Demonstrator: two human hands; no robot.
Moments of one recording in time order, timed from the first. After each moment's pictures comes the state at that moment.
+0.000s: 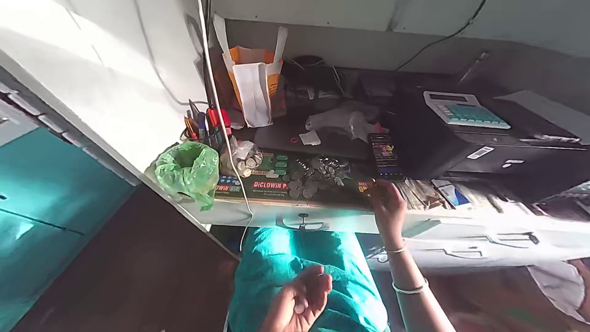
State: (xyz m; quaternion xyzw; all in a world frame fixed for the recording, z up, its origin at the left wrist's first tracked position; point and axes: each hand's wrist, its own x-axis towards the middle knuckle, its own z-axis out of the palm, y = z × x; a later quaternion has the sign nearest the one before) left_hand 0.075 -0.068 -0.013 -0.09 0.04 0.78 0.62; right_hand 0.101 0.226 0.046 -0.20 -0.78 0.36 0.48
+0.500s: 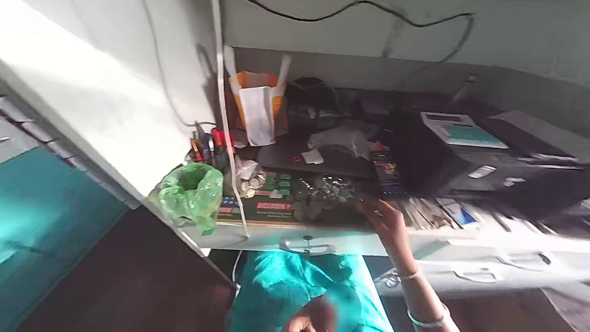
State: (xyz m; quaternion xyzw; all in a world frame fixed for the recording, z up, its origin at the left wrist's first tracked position) left_hand 0.068 -0.066 -0.027 -0.06 0.10 0.77 0.63; right_hand 0.089 0.219 0.066 -0.19 -0.82 0.39 0.37
